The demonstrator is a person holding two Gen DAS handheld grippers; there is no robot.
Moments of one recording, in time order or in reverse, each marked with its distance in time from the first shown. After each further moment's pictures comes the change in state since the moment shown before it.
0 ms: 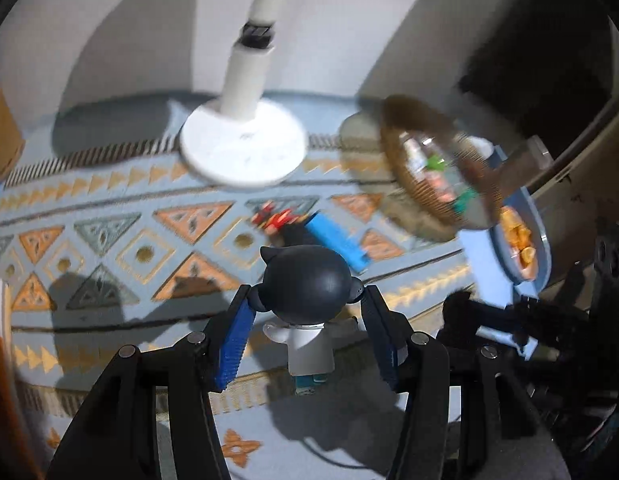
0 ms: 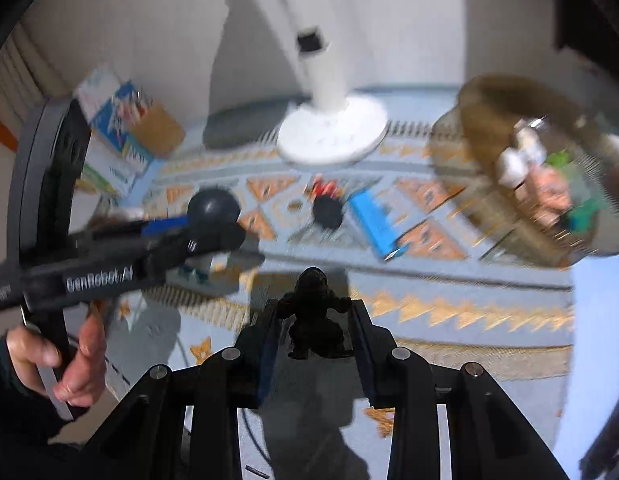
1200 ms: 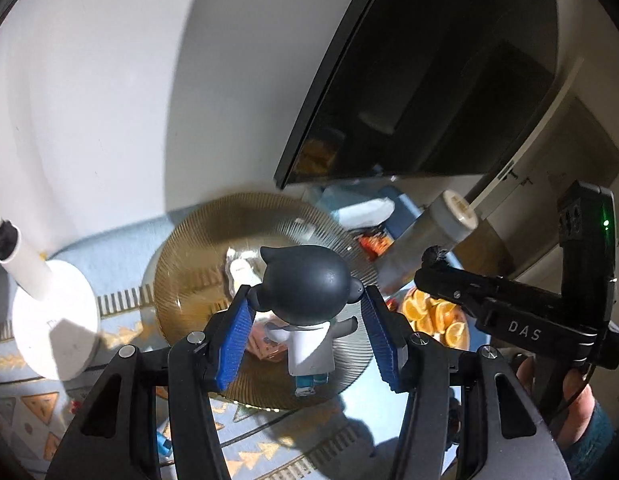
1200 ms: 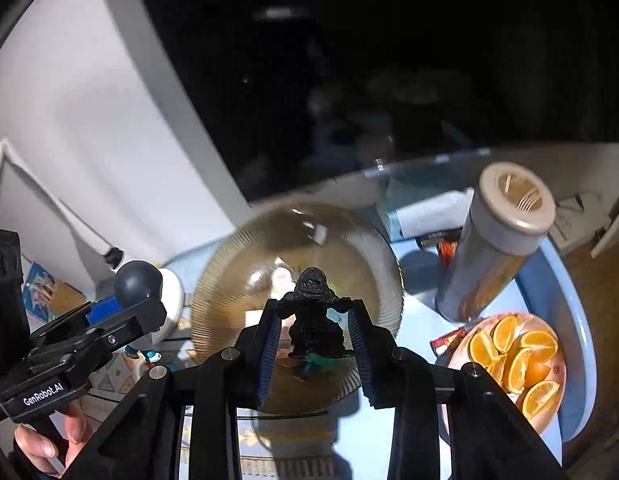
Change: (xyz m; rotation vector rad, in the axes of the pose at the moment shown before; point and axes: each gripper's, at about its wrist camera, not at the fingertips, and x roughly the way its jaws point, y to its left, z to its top) left arm 0.083 -0.207 0.138 0.169 -0.077 -0.171; right arm -0.098 -0.238 0.087 0.310 -0.159 -0.244
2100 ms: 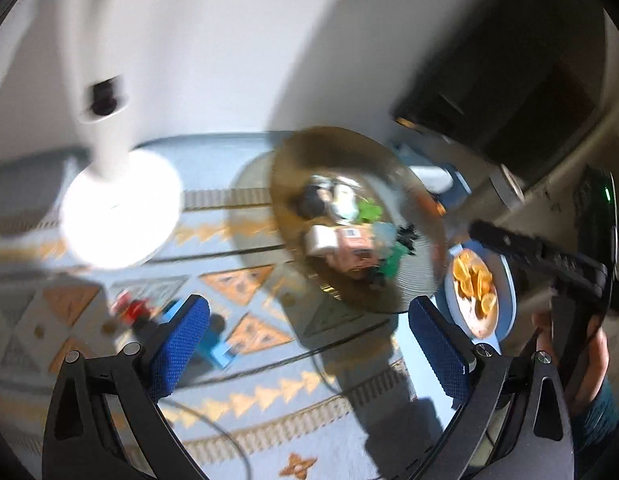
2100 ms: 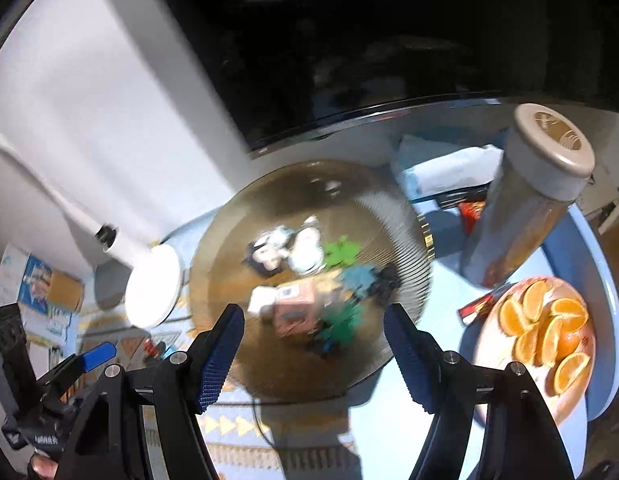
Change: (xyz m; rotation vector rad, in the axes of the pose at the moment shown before) left arm -0.064 0.085 -0.093 -0.219 0.030 0.107; right arm 0.017 0.031 -0.034 -0.010 0.064 0.050
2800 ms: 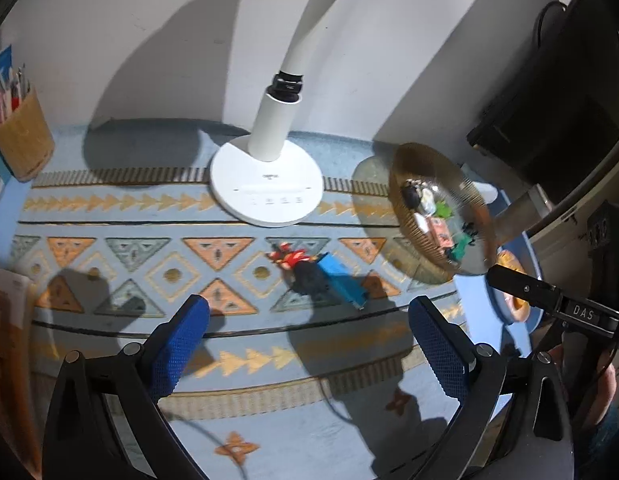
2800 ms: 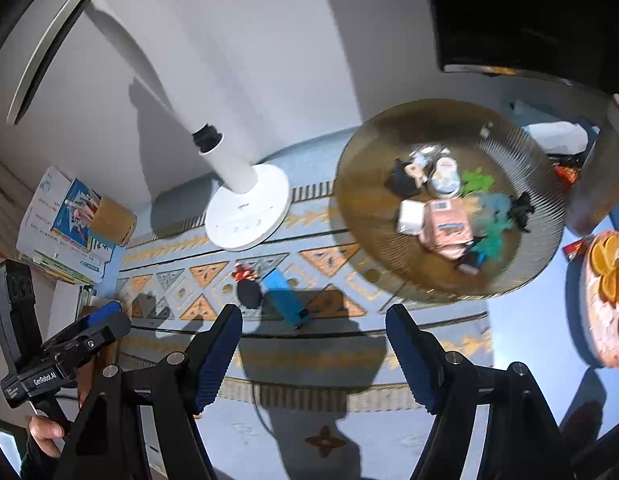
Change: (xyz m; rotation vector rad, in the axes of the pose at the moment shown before) left arm -0.091 0.111 -0.039 -0.044 -0.041 0.130; right arm 0.014 0.137 -0.079 -0.075 0.098 0.102
